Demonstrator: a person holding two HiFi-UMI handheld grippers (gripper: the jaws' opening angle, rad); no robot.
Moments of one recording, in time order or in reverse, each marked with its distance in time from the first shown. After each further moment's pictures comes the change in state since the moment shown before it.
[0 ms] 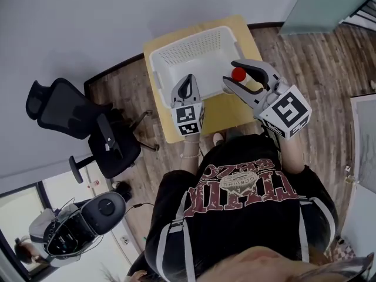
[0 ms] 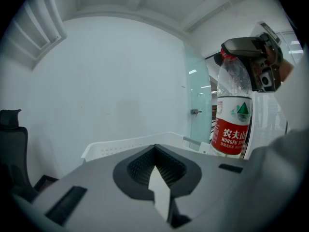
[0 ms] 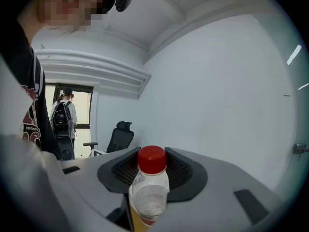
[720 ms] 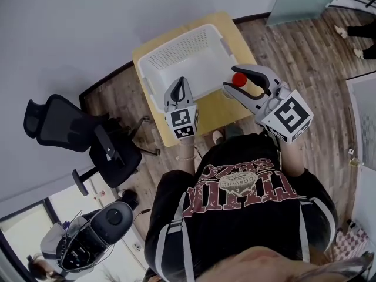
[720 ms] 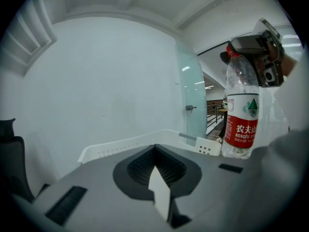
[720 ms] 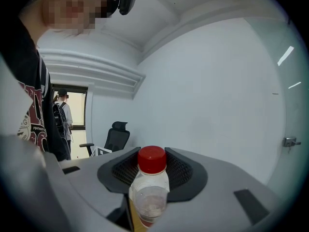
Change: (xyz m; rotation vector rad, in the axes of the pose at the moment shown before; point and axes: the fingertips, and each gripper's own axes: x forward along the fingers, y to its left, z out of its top) left arm 0.004 -0.009 -0.003 0.077 0.023 -0.040; right arm -0.031 0.000 -0.013 0.039 0.007 -0.062
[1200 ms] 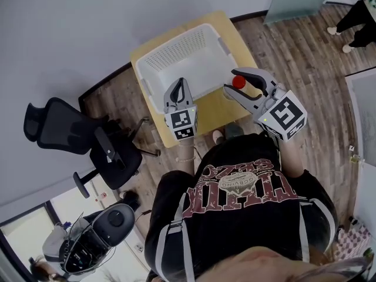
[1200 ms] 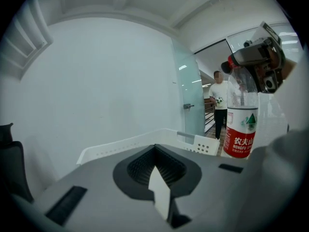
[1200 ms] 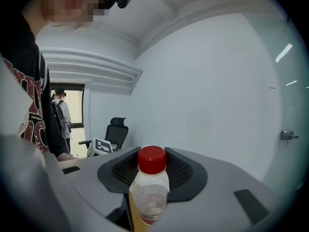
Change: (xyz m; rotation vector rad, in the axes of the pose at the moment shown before) left arm 0.000 -0.004 -0.001 0.037 0.008 -0.014; right arm 0.002 -0.004 -0.031 0.033 0.057 -0.029
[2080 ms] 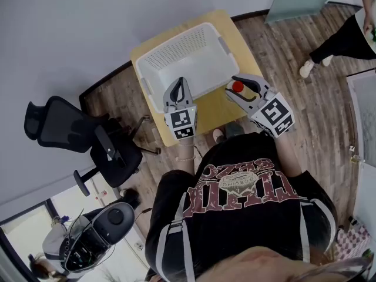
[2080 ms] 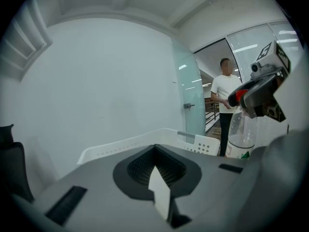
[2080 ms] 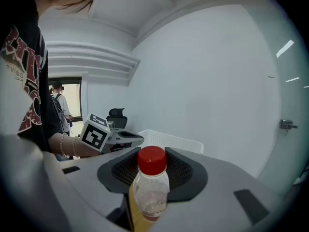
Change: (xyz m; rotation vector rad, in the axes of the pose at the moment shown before) left arm 0.000 -0.001 0.000 0.009 0.002 0.006; right arm 0.015 -0.003 -0.072 0.020 0.096 -0.008
